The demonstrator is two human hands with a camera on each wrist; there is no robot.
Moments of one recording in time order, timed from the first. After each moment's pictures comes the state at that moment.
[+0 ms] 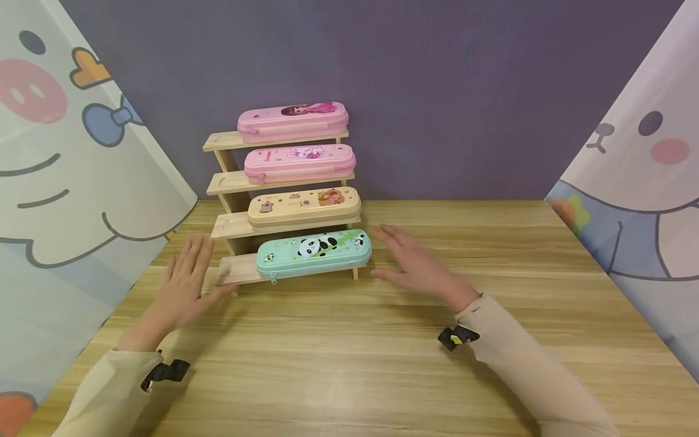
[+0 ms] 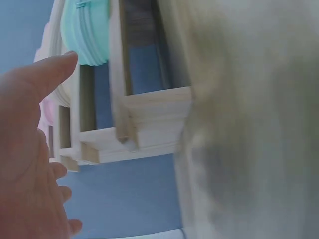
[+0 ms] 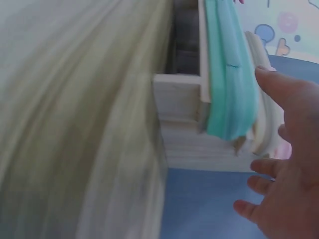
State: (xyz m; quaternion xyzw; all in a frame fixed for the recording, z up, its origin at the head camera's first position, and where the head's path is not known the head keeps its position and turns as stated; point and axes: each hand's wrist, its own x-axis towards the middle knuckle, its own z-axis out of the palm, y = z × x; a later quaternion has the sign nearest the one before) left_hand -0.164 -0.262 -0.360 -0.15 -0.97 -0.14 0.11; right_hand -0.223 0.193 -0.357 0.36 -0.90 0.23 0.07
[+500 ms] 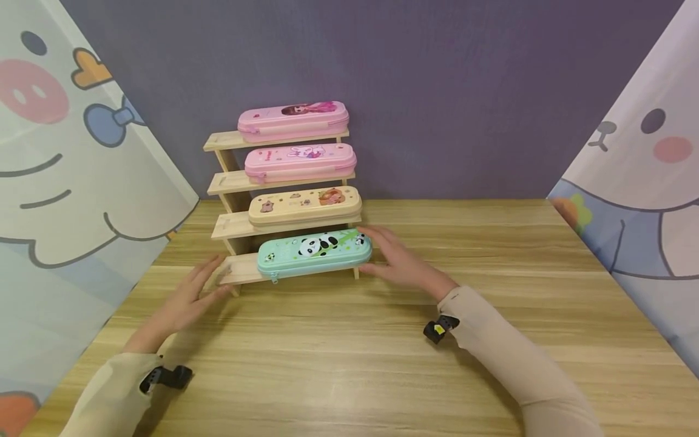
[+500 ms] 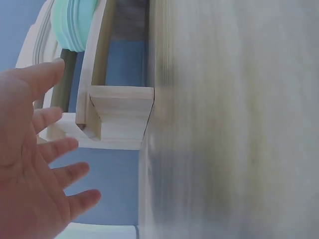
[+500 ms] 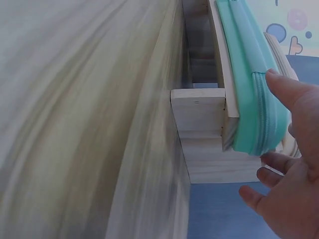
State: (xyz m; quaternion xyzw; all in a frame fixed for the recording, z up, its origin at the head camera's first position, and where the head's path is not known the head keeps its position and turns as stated) left_hand -0.166 -0.275 -0.382 -0.16 -0.94 -0.28 0.06; right_hand -0.242 0.168 -0.370 0.37 -0.87 0.33 0.04
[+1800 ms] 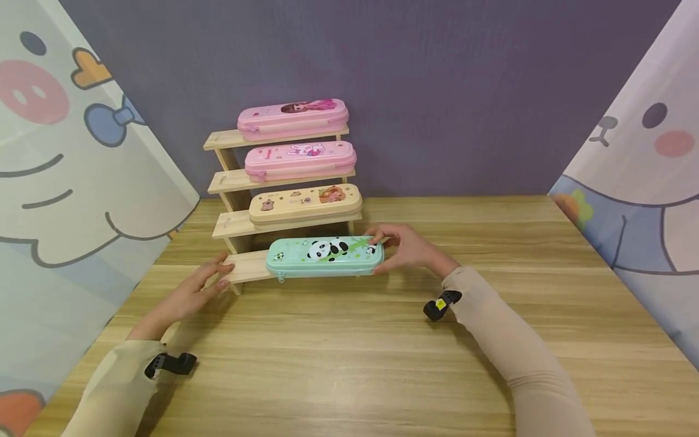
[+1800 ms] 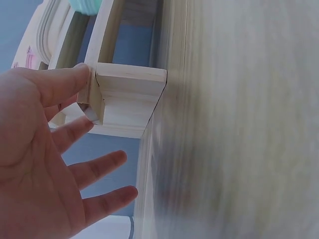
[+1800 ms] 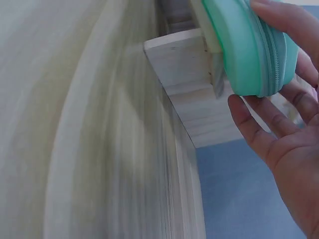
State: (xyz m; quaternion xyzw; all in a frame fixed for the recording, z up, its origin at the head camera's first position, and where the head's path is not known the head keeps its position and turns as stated) left_hand -0.182 -0.284 -0.380 -0.20 -0.91 -0.35 -0.01; right_hand -0.274 0.191 -0.373 0.40 -0.74 0.53 -0.06
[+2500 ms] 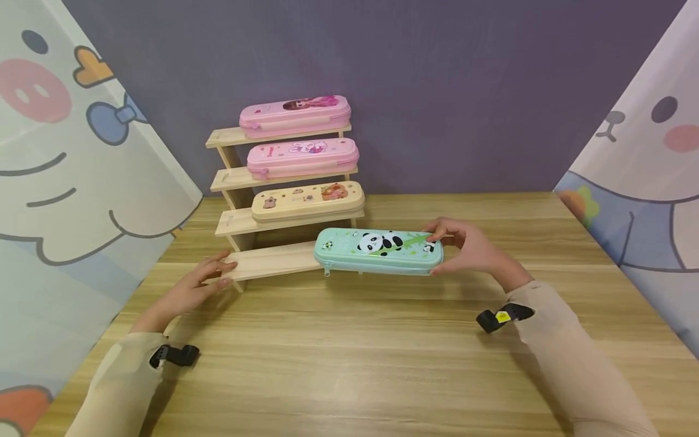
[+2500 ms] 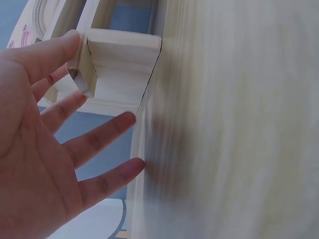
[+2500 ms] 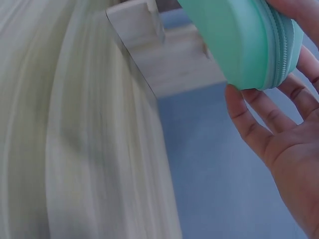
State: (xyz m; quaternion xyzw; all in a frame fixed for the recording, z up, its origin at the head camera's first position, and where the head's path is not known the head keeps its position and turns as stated) left_hand -0.188 -0.297 -0.384 -0.19 -0.90 -0.39 -0.04; right_hand -0.244 0.276 -0.357 0.46 -0.68 0.58 0.00
